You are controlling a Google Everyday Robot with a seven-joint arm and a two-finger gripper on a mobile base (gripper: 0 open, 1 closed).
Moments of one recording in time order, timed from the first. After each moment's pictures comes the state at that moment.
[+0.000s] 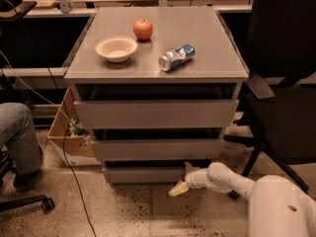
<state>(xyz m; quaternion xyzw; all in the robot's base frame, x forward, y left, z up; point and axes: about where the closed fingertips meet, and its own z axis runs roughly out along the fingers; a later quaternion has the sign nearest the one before) 0.651 -0.113 0.233 -0.45 0.79 0.20 0.35</state>
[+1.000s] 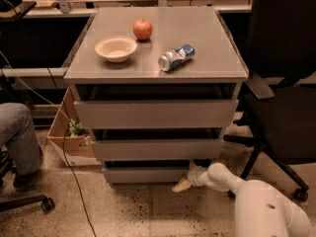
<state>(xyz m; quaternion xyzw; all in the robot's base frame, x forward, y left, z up) 0.692 -0.140 0.187 -0.44 0.80 0.17 0.36</state>
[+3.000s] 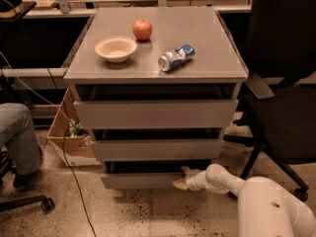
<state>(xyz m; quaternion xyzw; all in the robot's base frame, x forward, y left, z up) 0.661 -0.124 0.192 -0.46 0.80 0.20 0.33</state>
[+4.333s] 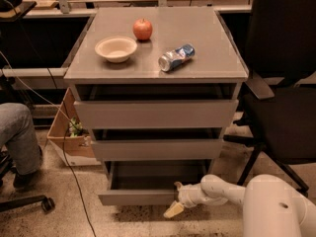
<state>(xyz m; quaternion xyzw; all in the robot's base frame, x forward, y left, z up) 0.556 -0.068 0.190 -0.52 0.77 0.28 0.27</state>
